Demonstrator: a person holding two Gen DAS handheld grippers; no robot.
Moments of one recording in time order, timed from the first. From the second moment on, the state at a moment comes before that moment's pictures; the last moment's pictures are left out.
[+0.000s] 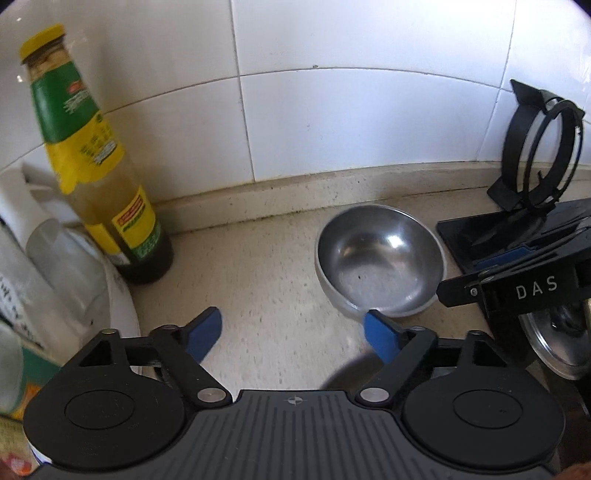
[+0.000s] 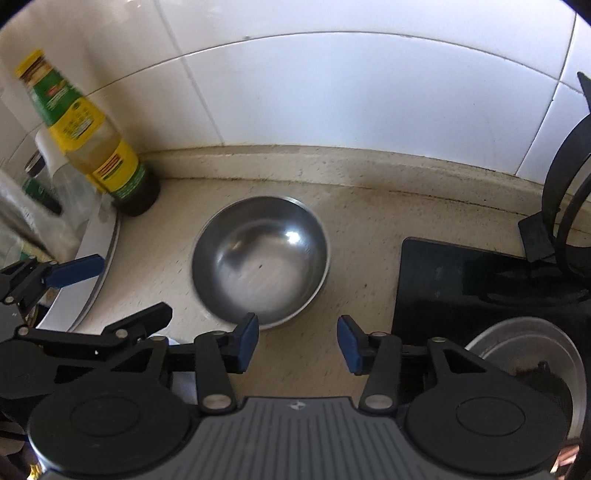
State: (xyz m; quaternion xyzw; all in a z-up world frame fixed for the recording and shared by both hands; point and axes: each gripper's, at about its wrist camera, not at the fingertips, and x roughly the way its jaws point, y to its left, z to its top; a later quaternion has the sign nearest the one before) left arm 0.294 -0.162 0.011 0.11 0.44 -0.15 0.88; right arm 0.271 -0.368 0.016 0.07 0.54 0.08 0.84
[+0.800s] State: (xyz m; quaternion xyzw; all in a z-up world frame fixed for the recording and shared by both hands) left arm 0.353 -0.189 -0.018 0.13 0.48 -0.17 0.85; right arm 0.311 -0.387 -0.020 0.11 0.55 0.08 0.82
